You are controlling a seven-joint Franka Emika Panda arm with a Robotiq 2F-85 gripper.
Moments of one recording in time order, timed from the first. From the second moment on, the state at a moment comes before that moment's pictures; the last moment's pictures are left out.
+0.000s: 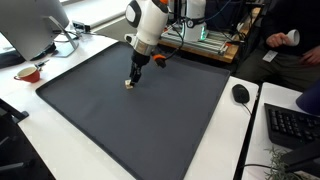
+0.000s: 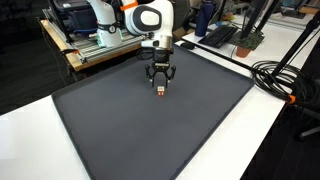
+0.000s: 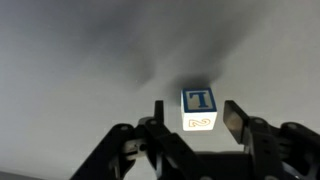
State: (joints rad) arm -0.26 0.48 0.18 -2.21 -1.49 2.77 2.07
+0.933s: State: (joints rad) arm -0.25 0.53 0.18 -2.17 -1.51 2.77 2.05
